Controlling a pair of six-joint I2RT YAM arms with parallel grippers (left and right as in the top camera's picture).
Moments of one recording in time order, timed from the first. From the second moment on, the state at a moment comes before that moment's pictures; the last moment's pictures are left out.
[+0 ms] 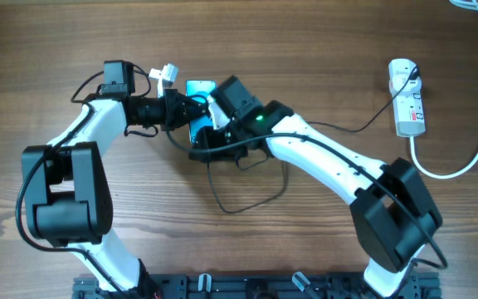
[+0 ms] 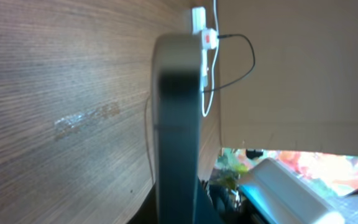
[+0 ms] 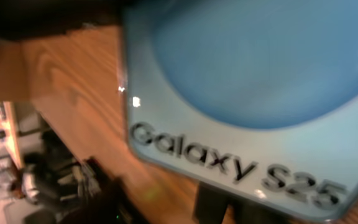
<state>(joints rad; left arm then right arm) 0.03 1.92 1.15 -0.46 1.21 -0.20 0.71 1.90 1.40 -0.57 -0.58 0.60</state>
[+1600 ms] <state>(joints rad) 0.01 1.91 1.16 -0.04 1.56 -0.53 0.46 1.89 1.41 -0.50 -1.13 0.35</state>
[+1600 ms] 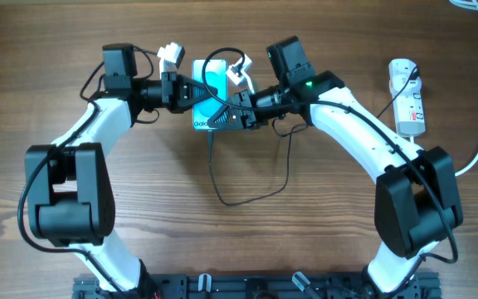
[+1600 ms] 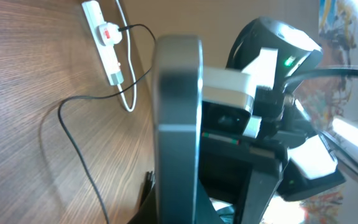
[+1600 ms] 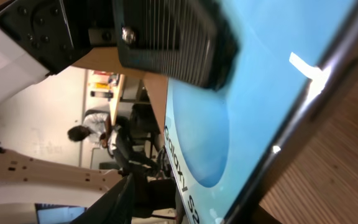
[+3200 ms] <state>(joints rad) 0.00 1.63 1.16 0.18 1.49 -0.73 0.44 1.87 1.42 0.08 -1.39 0.79</state>
